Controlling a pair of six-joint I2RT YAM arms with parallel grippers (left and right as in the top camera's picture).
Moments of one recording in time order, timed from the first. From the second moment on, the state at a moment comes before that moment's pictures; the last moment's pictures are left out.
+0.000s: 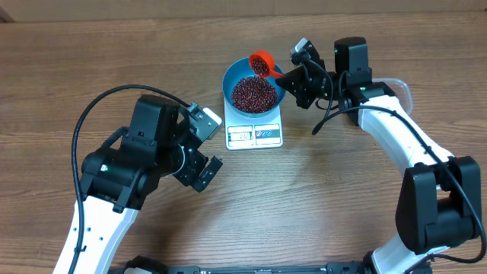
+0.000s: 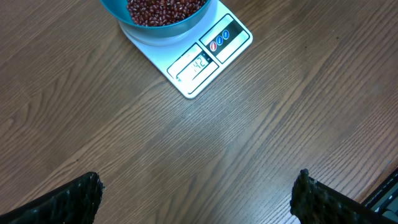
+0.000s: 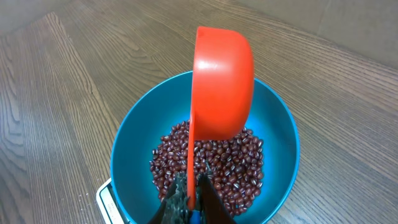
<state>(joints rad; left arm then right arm) -0.35 1.16 1.27 -1.12 0.17 0.32 0.19 1.80 1.26 -0.19 -0.72 -0.32</state>
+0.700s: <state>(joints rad) -0.35 1.16 1.27 -1.12 0.17 0.32 0.19 1.80 1.26 -0.17 -0.72 -0.32</state>
